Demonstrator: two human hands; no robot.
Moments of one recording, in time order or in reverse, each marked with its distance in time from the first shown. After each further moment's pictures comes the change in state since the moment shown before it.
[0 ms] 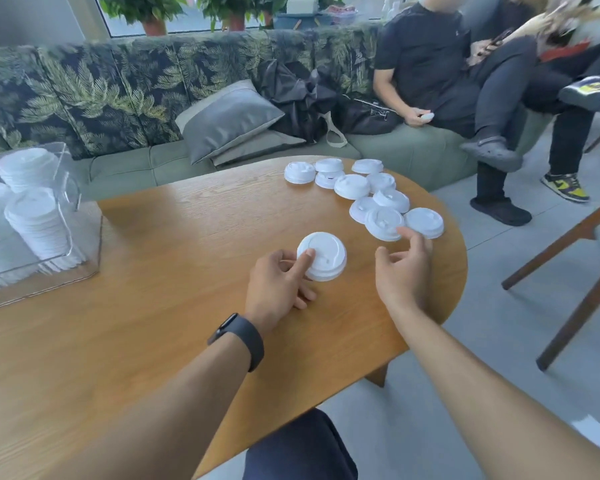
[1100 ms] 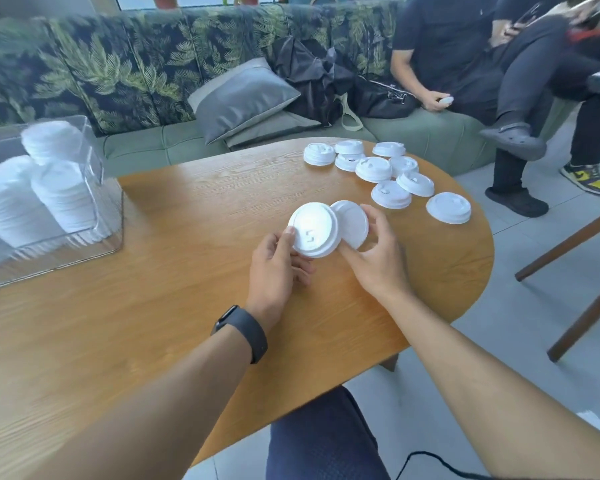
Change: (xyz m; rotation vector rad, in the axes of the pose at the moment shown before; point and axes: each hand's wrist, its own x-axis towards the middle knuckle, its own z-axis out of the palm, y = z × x) left_hand -0.015 -0.012 -0.031 -0.346 0.121 0.023; right_hand -0.038 -0.020 0.038 -0.010 -0.357 -0.230
